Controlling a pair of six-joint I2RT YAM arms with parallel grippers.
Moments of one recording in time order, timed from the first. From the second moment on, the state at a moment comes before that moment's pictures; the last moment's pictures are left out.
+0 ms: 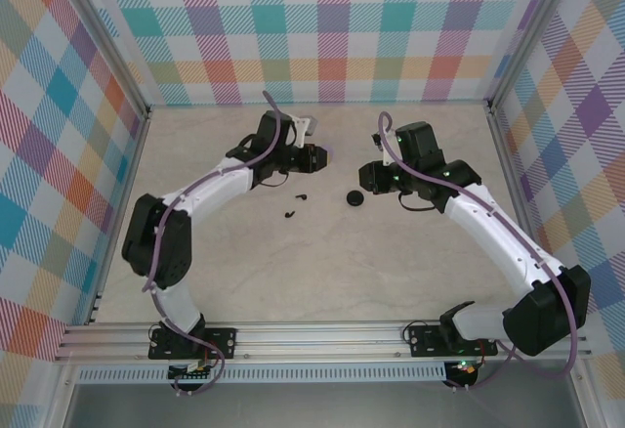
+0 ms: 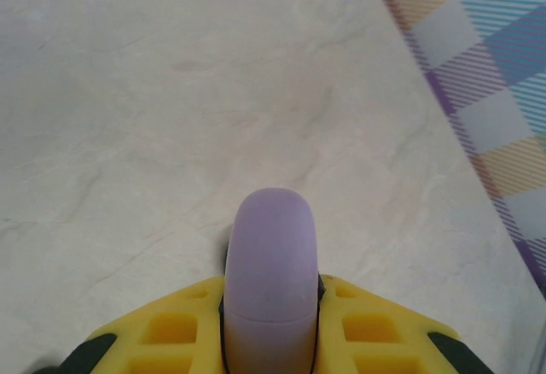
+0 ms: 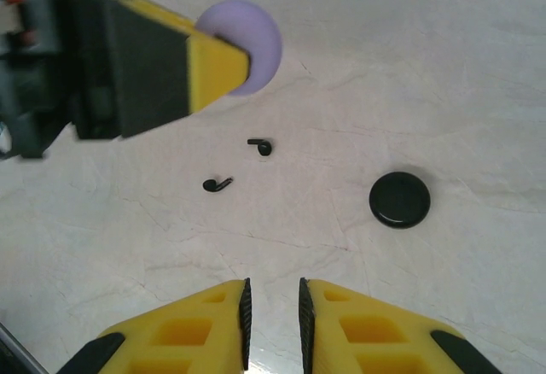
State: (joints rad) left arm -0.49 1.81 1.41 -0.26 0.41 -0.39; right arm 0.48 1.30 1.22 -0.69 -0.25 0.28
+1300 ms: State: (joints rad) left arm -0.37 2.40 1.94 -0.58 0.48 -0.40; right arm 0.48 1.30 1.17 -0.72 -0.27 0.28
